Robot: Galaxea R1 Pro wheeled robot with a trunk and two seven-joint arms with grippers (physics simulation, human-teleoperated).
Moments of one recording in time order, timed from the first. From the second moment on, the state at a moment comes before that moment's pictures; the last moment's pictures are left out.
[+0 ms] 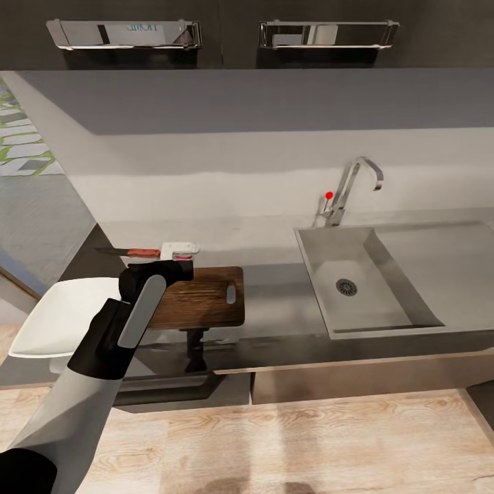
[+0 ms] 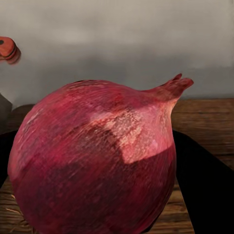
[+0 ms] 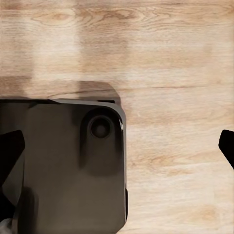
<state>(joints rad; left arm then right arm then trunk) -0.87 0.05 -0.30 -1.48 0.57 1.00 0.58 -0.03 0.01 -0.34 -0.10 0.36 -0.76 -0.07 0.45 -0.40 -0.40</state>
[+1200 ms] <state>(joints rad) -0.87 0.05 -0.30 -1.49 0.57 1.00 0.58 -0.03 0.01 -0.34 -0.10 0.36 -0.76 -0.07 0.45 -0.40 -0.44</state>
